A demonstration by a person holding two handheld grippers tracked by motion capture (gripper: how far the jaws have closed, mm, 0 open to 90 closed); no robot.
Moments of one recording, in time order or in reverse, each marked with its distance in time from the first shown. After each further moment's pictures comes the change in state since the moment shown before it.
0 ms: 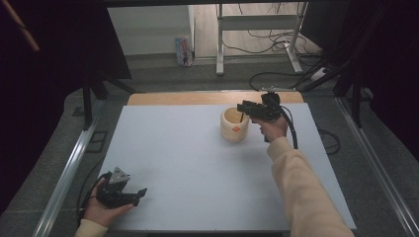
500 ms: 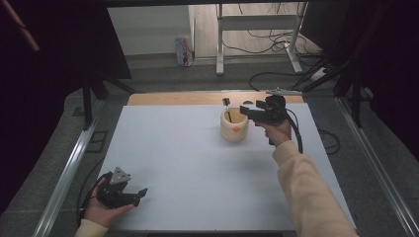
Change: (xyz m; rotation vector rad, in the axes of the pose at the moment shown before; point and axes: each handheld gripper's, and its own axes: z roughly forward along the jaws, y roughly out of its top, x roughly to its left) left arm -0.002 0.001 -0.001 -0.003 0.005 0.009; right arm 0.009 -0.003 -0.025 -0.046 -0.033 -0.053
